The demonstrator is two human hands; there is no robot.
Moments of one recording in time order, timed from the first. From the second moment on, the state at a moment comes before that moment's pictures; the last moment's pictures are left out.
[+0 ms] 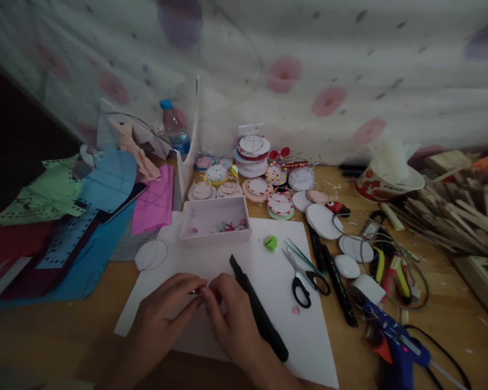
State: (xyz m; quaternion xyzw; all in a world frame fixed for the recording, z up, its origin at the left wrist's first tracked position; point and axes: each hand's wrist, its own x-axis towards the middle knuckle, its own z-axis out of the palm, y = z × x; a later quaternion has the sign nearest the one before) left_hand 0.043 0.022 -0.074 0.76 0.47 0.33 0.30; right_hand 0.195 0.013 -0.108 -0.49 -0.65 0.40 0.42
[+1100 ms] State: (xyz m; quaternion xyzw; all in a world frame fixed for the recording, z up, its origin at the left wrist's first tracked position) left_hand 0.040 0.019 -0.080 0.82 0.47 0.18 0.29; right_hand 0.193 0.015 -0.117 -0.52 -0.71 0.36 0.33
